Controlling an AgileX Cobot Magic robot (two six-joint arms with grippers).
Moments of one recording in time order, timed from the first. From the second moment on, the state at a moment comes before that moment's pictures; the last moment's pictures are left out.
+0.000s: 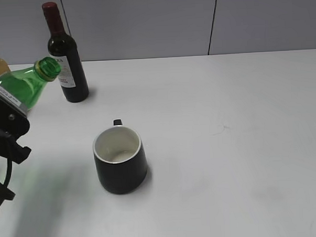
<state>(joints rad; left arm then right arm) -0.64 1.50 -0.27 -0.88 -1.09 1.30 0.07 0.00 -0.41 0.02 0.95 -0.04</state>
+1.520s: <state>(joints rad) -0.64 1.54 -0.31 -0.88 -1.08 1.59 0.07 0.00 -0.41 0.02 0.95 -0.04</state>
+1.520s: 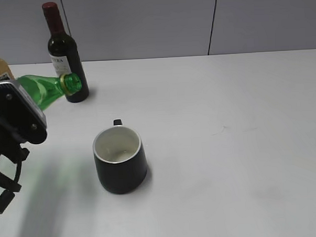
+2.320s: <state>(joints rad) -0.66 1.56 -0.31 -0.87 -1.09 1.74 0.07 0.00 -0.41 0.02 0.95 -0.04</state>
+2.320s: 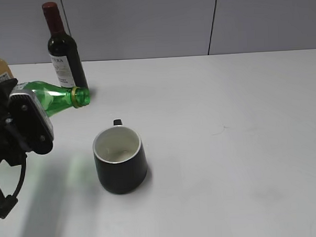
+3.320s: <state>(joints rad) -0.66 1.59 -0.31 -0.81 -1.10 1.87 0.07 0.00 -0.41 0.02 0.95 -0.04</state>
